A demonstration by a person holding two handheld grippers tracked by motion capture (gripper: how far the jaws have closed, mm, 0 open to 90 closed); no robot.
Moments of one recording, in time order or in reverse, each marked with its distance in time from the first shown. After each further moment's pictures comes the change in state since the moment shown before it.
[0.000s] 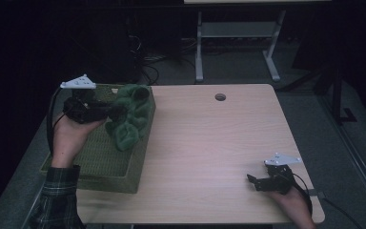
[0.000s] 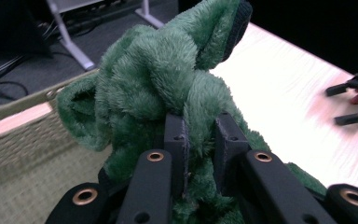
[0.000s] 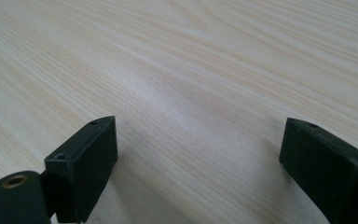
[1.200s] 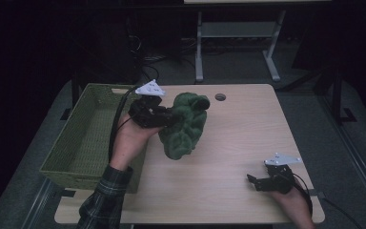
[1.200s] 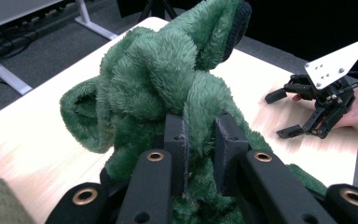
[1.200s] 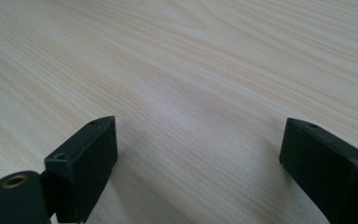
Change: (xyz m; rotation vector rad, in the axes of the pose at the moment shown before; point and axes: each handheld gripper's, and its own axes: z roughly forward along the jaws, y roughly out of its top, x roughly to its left) left arm -0.099 0.035 0.097 0.033 -0.166 0.129; right arm 0.000 0.000 0.000 0.000 0.001 0.003
